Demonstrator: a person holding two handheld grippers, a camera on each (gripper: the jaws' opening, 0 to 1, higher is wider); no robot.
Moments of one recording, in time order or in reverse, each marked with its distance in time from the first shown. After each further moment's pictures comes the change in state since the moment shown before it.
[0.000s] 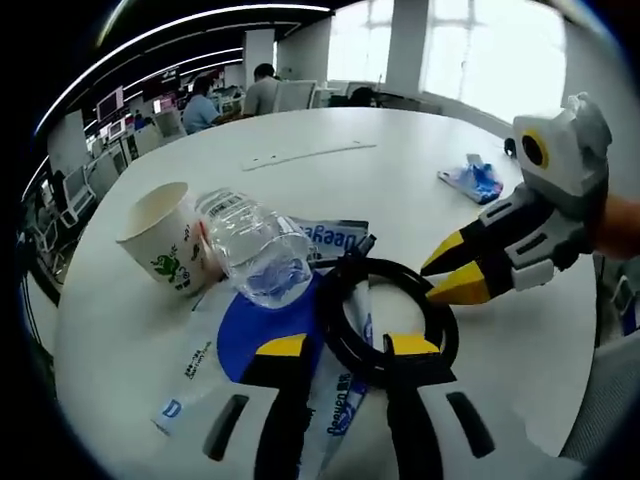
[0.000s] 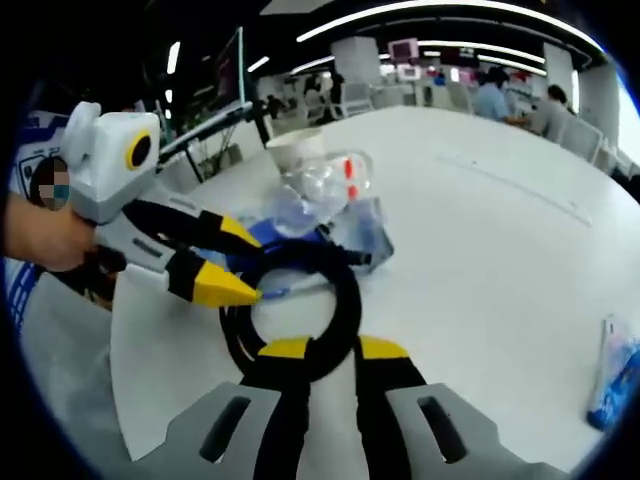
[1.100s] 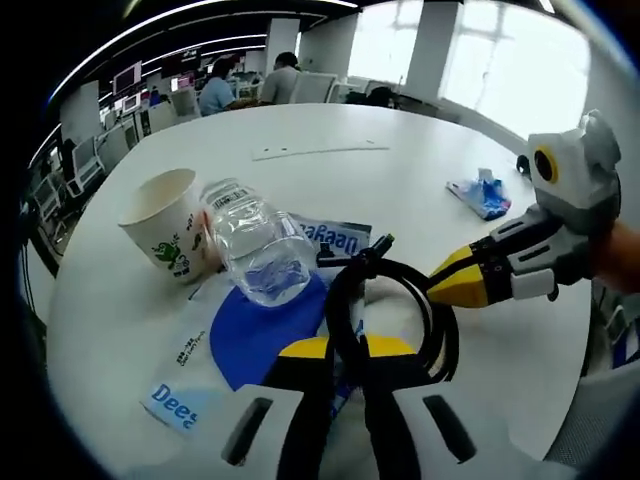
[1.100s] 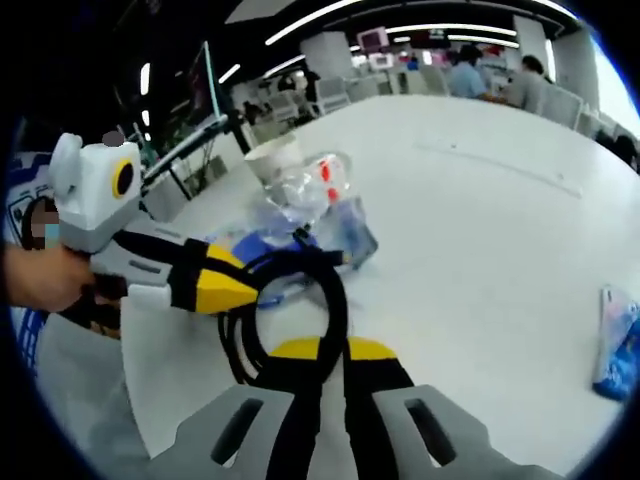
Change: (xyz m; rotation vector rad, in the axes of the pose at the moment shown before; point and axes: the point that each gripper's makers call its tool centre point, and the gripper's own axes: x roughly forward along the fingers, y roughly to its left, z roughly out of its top) left arm -0.005 -0.007 0.003 -0.101 0.024 0.015; right arm -0.012 -0.001 0.005 0.125 0.009 -0.018
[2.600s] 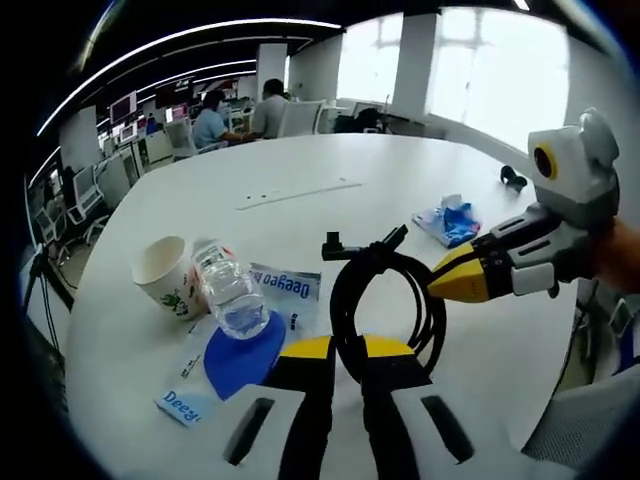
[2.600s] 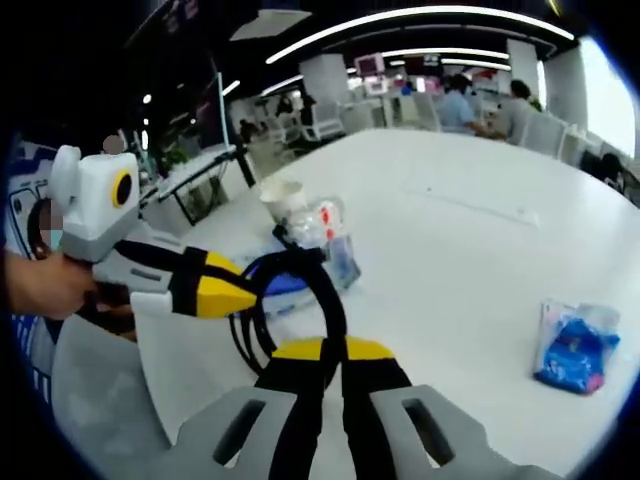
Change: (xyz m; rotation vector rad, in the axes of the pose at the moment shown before) left arm -0.042 -0.054 0.039 0.060 -0.104 0.003; right arm -0.079 0.006 0.020 -0.041 -0.106 -0.059
